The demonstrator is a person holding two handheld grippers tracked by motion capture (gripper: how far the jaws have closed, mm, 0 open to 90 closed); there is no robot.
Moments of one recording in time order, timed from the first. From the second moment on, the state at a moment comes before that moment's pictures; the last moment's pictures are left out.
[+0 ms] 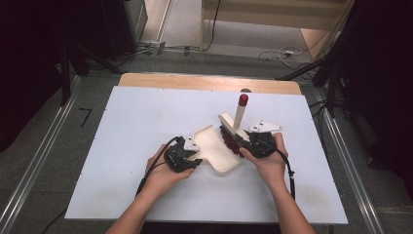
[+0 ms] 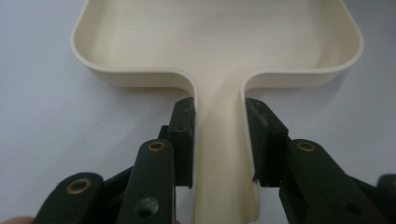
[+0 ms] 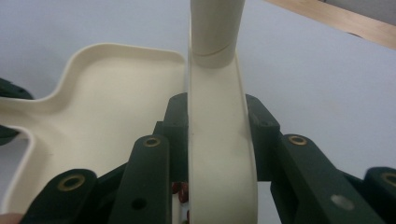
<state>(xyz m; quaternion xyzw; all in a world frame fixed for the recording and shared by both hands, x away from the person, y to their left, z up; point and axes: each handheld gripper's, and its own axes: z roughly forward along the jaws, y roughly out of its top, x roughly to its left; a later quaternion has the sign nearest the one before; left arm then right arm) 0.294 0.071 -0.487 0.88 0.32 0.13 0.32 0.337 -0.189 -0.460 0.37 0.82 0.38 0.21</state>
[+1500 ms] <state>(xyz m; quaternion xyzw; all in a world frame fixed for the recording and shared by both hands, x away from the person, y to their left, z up) 0.297 0.083 -0.490 0.88 0.33 0.12 0.33 0.381 -0.185 -0.459 0.36 0.82 0.36 0.24</state>
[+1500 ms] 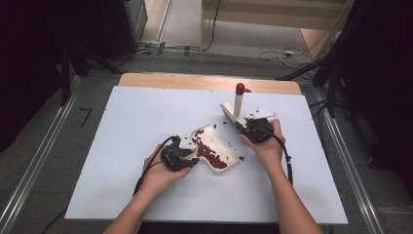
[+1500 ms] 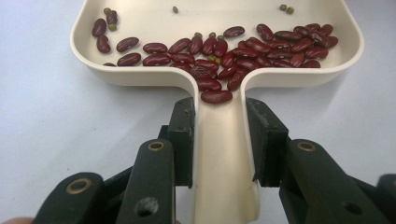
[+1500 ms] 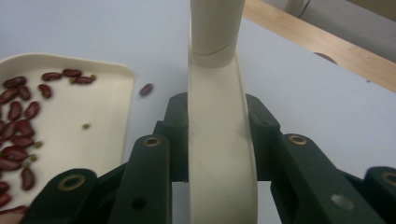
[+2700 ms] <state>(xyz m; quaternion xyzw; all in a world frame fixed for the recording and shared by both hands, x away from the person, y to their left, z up) 0.287 0.093 -0.491 0.87 0.33 0.12 0.34 0.328 -0.204 -0.431 0.31 0.82 0.44 0.19</state>
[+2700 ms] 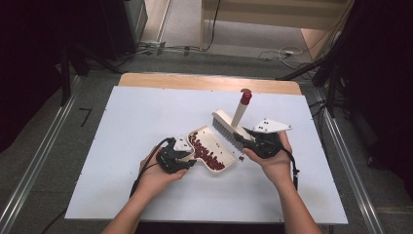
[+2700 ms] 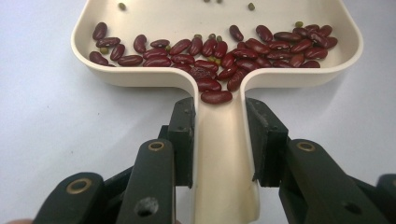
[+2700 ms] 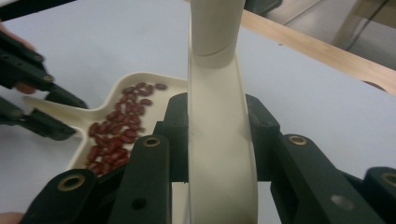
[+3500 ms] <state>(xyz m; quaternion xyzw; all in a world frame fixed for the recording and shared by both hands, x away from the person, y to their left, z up) 0.264 0.076 -0.493 0.89 0.30 0.12 0.33 0.319 -0.213 -0.465 0.39 0.80 0.38 0.23</state>
